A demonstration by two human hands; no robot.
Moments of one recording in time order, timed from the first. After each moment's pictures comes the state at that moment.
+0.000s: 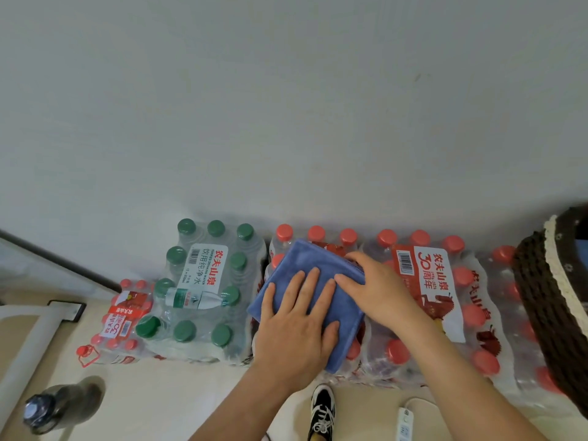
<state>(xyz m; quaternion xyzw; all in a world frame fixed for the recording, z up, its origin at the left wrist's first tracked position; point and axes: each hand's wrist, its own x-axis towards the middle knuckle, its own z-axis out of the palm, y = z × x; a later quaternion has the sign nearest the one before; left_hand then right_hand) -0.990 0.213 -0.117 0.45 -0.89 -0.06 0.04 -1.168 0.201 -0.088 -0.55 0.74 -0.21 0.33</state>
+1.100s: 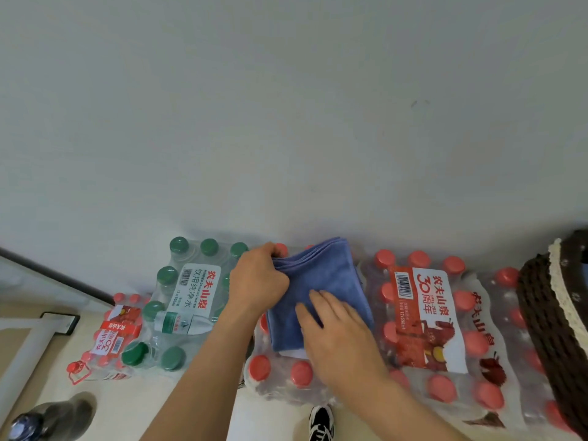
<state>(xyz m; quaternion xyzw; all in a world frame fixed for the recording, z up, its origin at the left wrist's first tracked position) -0.998 0.097 -0.075 0.63 -0.70 -0.31 0.13 -1.114 0.226 -0.117 -0.75 0.65 -0.13 -0.02</state>
